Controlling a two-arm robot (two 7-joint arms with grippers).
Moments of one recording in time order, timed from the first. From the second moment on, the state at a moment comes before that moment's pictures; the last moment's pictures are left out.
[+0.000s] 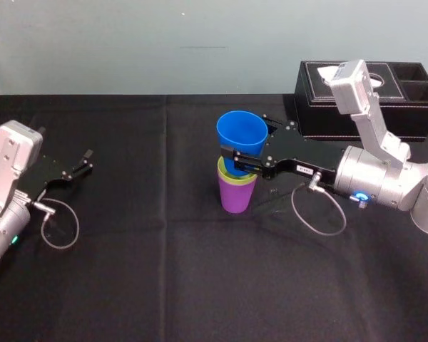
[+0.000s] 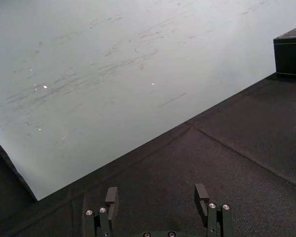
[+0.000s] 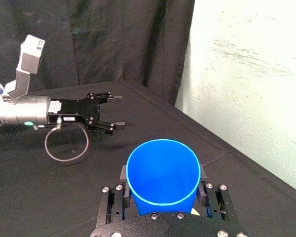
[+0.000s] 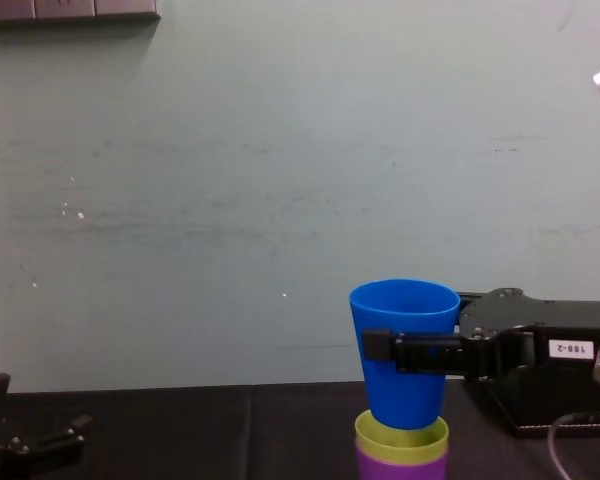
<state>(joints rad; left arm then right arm) -0.20 0.60 0.45 -1.41 -0.25 -0.12 0.03 0.42 0.54 -0.52 -1.47 0.49 0.03 0.65</state>
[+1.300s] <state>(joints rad) -0.20 0.60 0.45 -1.41 -0.25 -0.12 0.03 0.48 0.47 -0.55 -1.30 0.46 -0.02 0.68</state>
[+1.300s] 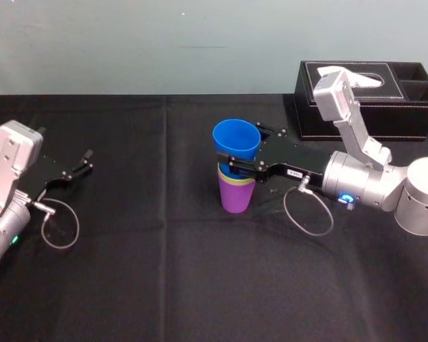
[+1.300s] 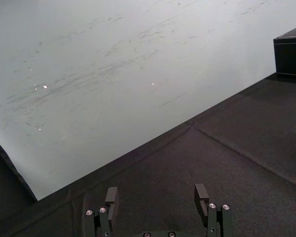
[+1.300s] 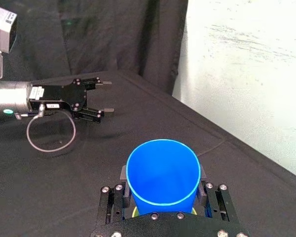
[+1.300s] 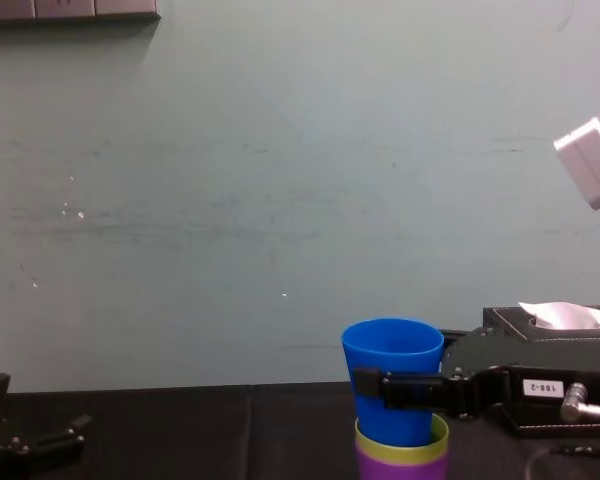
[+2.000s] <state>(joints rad) -0.20 0.60 0.45 -1.41 -0.25 -0.12 0.03 0.47 0.46 -0.55 -1.27 0.45 -0.04 0.68</state>
